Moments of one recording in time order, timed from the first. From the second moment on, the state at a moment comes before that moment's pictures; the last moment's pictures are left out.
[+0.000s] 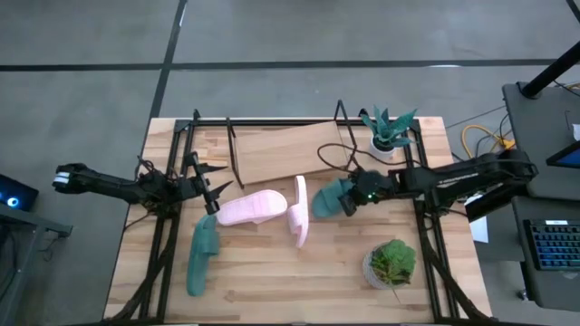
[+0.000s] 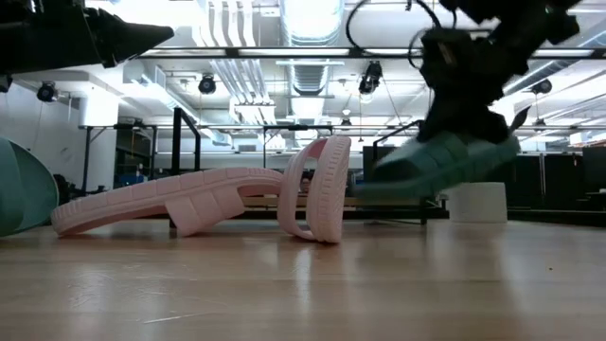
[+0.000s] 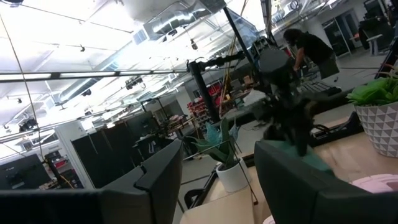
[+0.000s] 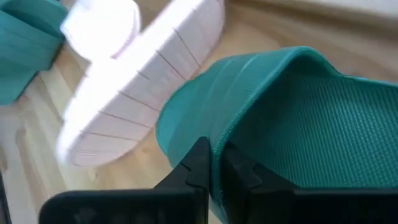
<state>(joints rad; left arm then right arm) -0.13 0.49 0.07 0.71 -0.37 0.59 0.06 1.15 0.66 -0.30 0.15 0.88</state>
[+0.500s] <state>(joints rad) -0.13 0.58 0.08 0.73 -0.16 1.02 0.06 1.16 0.94 -0.32 0.19 0.56</state>
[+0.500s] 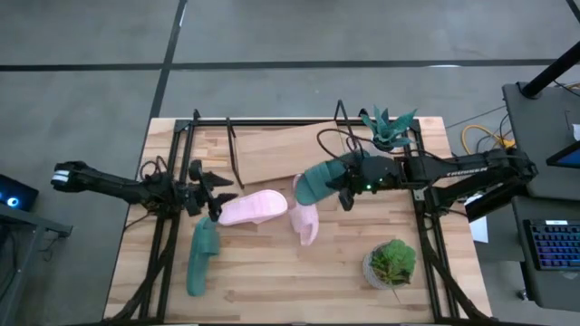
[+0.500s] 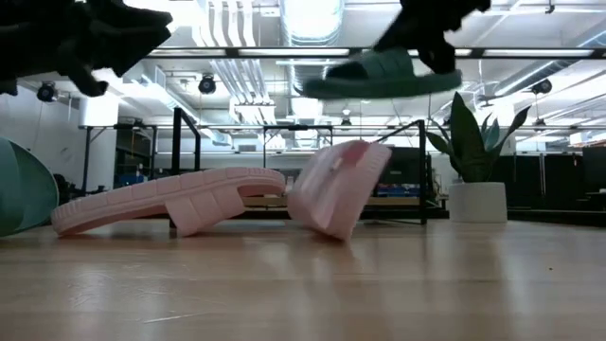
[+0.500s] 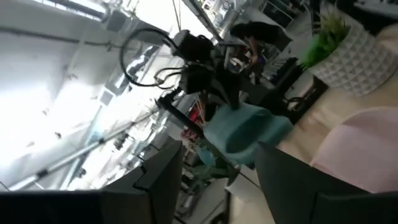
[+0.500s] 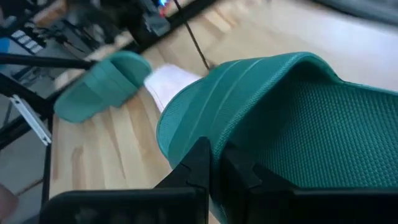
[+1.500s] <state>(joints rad) -0.18 1.57 0.60 1.08 -0.56 1.76 0.03 1.22 1.09 -0.38 0.26 0.38</state>
